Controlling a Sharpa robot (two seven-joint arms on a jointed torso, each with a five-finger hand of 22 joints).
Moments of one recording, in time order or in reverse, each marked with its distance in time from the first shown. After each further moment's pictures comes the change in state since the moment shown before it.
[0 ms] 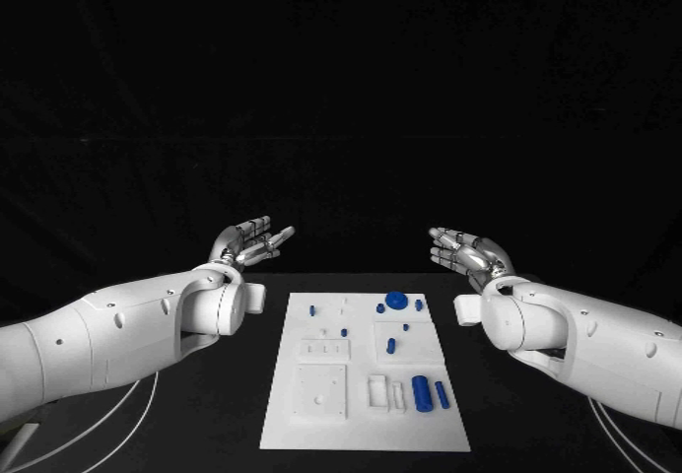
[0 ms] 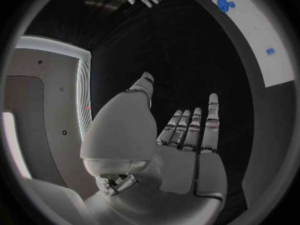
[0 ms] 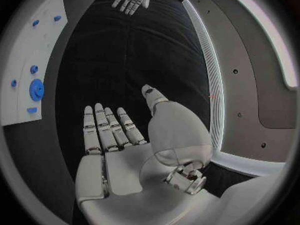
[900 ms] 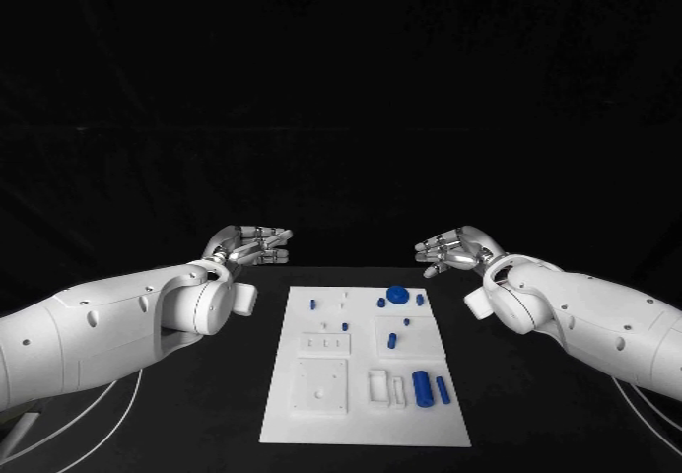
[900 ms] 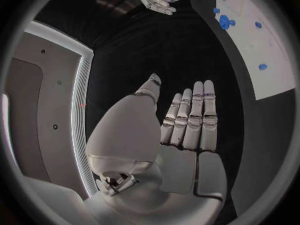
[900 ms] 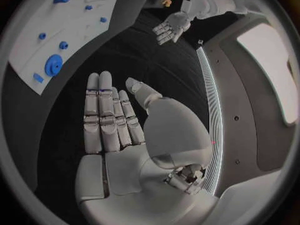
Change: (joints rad) left arm 0.032 -0.054 -0.021 0.063 0.001 0.150 -0.055; left_hand 0.036 0.138 -0.016 -0.134 0.000 0.457 0.044 0.043 0.029 0.576 0.032 0.039 0.023 0.638 -0.025 0.097 0.035 -0.037 0.252 -0.134 0.110 0.039; right arm 0.024 0.055 0.023 -0.205 -0.580 0.239 -0.156; right_hand 0.120 -0.064 0.170 -0.229 -0.001 0.455 -0.014 0.032 0.023 0.534 -0.103 0.022 0.019 0.791 -0.191 0.116 0.092 0.038 0.720 -0.185 0.204 0.076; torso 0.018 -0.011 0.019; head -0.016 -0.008
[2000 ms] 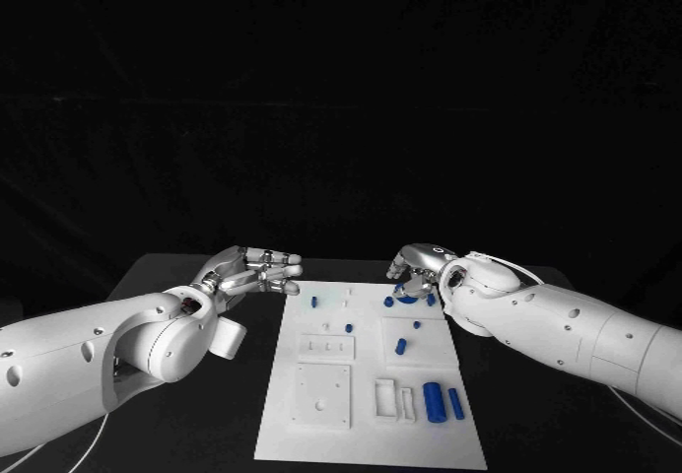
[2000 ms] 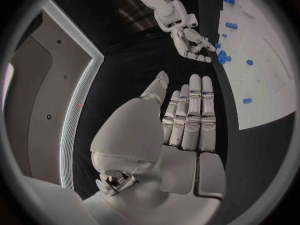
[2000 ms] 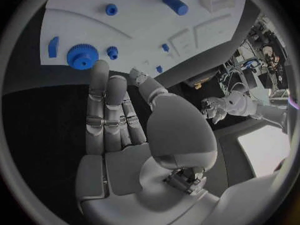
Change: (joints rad) left arm 0.055 -0.093 0.011 0.230 -0.106 0.190 -0.002; left_hand 0.002 0.066 -0.081 -0.211 0.004 0.072 -0.016 -0.011 -0.001 0.100 -0.034 -0.006 0.000 0.115 -0.059 0.089 -0.001 -0.076 0.037 -0.098 0.139 0.088; right arm 0.045 0.079 0.011 -0.010 -0.939 0.045 -0.240; right_hand 0.024 -0.082 0.011 -0.037 -0.061 0.009 -0.013 -0.006 -0.002 -0.043 -0.003 0.000 0.000 -0.004 -0.019 0.708 0.405 0.025 0.188 -0.063 0.315 0.307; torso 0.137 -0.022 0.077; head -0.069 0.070
